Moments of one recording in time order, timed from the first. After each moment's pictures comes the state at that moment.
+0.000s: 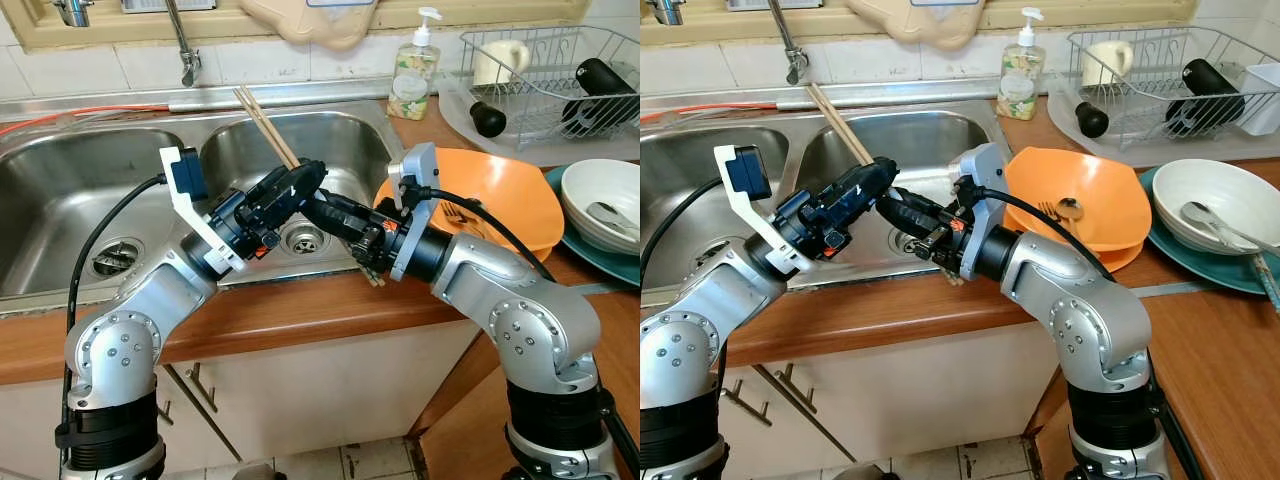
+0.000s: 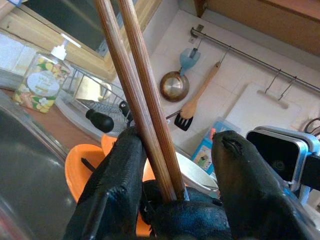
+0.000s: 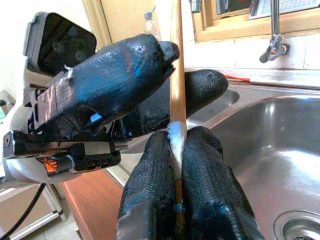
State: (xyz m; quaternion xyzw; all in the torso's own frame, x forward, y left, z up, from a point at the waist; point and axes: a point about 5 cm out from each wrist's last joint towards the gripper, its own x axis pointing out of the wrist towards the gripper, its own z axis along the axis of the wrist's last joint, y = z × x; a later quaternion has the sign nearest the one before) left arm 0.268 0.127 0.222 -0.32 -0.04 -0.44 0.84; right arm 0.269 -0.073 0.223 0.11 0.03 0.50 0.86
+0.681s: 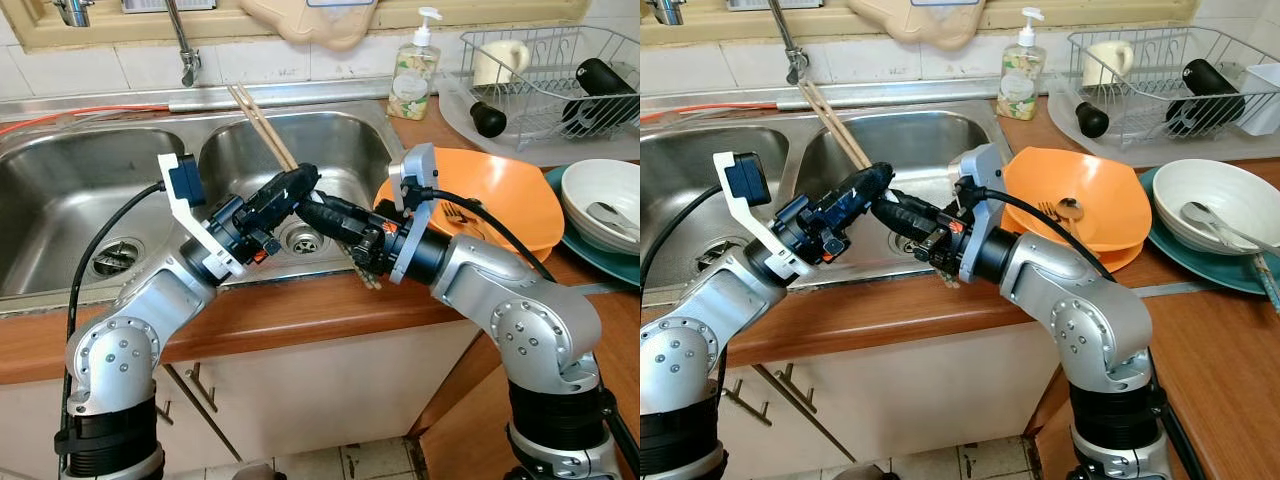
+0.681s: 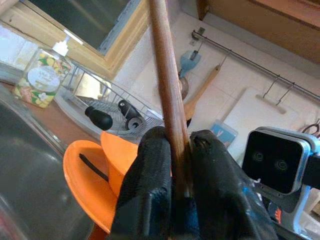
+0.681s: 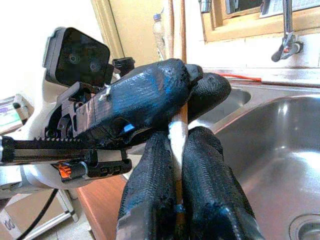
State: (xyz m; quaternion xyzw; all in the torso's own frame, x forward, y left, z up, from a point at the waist) left arm 0.265 0.128 0.217 -0.34 -0.03 -0.44 0.83; right arm 0.267 -0.072 0.223 0.12 0.04 0.51 0.85
